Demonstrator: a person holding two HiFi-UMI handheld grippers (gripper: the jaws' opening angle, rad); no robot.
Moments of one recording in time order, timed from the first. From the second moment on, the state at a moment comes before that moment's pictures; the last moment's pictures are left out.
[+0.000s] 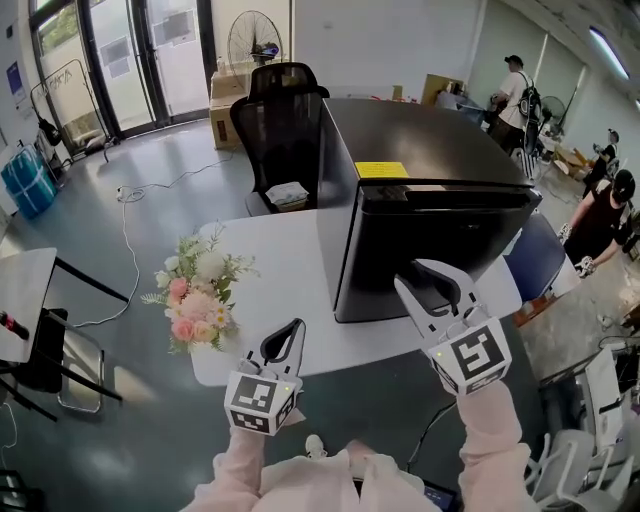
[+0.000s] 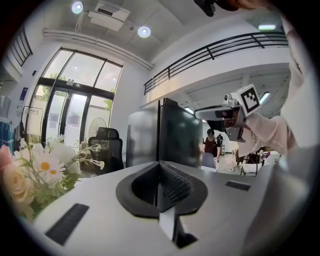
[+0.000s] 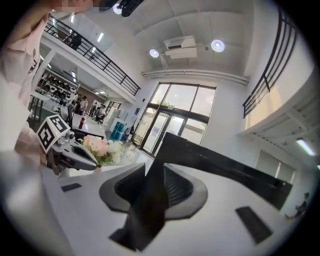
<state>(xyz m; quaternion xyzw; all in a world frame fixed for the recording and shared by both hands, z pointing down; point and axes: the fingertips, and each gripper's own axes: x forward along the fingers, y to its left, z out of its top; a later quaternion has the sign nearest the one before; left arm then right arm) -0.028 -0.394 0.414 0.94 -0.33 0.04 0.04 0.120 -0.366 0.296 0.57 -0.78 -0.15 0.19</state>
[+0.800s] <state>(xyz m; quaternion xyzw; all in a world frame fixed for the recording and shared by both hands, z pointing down) -0.007 -0.422 0.371 0.95 -0.32 0.03 0.01 0.141 -0.419 0.249 0.50 -0.74 -0.25 0.39</state>
